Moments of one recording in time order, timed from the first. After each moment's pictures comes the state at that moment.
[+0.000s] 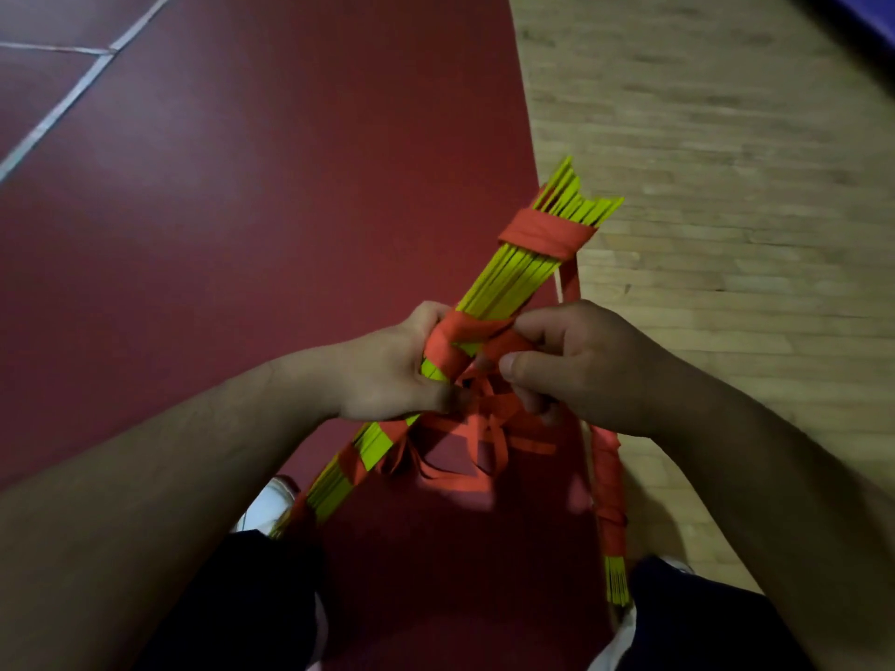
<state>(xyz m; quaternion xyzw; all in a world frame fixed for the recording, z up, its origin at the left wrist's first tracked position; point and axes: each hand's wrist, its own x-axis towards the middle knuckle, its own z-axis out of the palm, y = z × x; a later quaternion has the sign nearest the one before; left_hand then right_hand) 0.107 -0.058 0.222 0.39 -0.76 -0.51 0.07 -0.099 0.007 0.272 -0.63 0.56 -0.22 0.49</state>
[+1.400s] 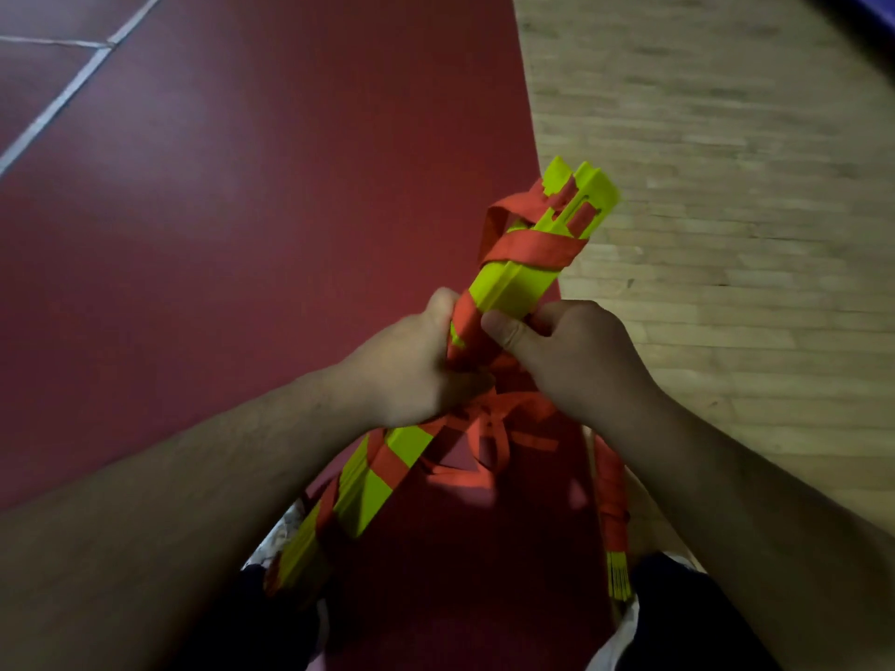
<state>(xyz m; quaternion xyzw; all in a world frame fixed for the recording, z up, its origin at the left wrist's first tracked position) 0.089 -0.049 0.212 0.44 -0.81 -0.36 0.12 -0.088 -0.003 0.235 -0.58 0.73 -0.26 0.25</state>
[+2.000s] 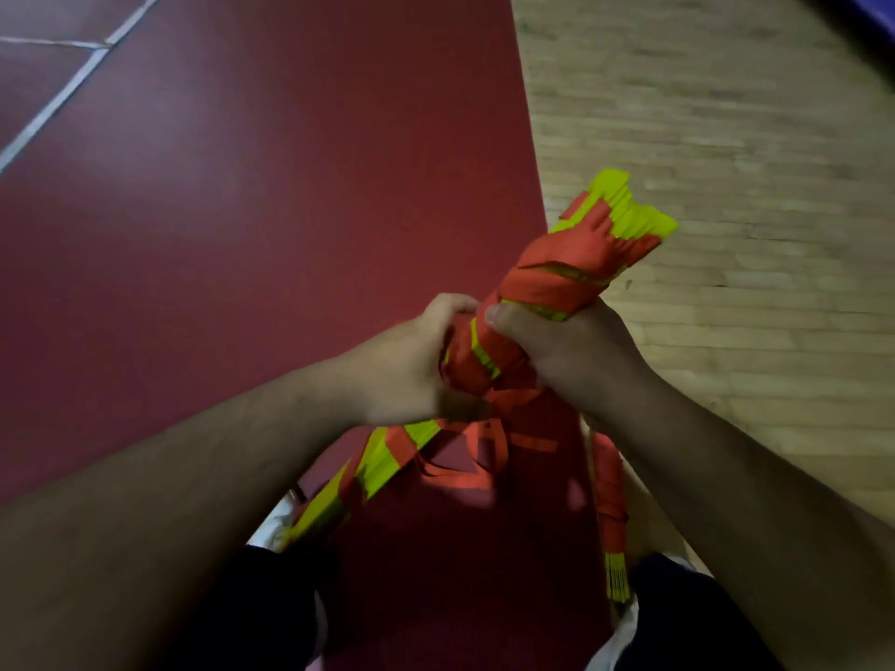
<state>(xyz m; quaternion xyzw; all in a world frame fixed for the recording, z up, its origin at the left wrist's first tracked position) 0.093 -0.052 0.213 0.39 -0.80 -0.44 0.11 -0.083 -0.005 0.241 -0.51 0.70 -0.35 0.35</state>
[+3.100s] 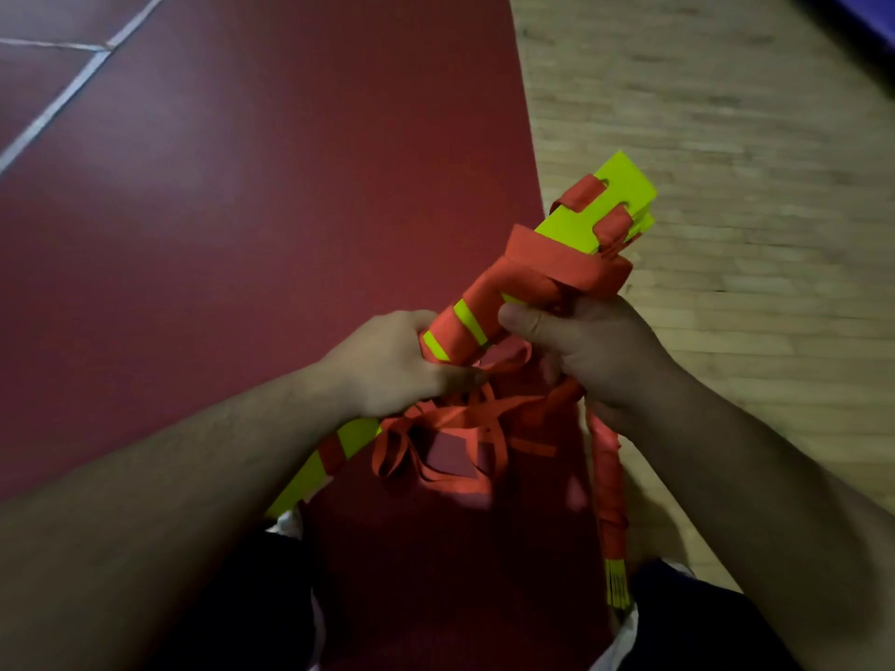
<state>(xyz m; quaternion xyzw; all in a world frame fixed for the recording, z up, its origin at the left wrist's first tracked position) 0.100 -0.063 0.205 0.51 -0.76 -0.38 0.11 -0.097 -0.011 0.237 -0.49 0.61 -0.44 0.45</state>
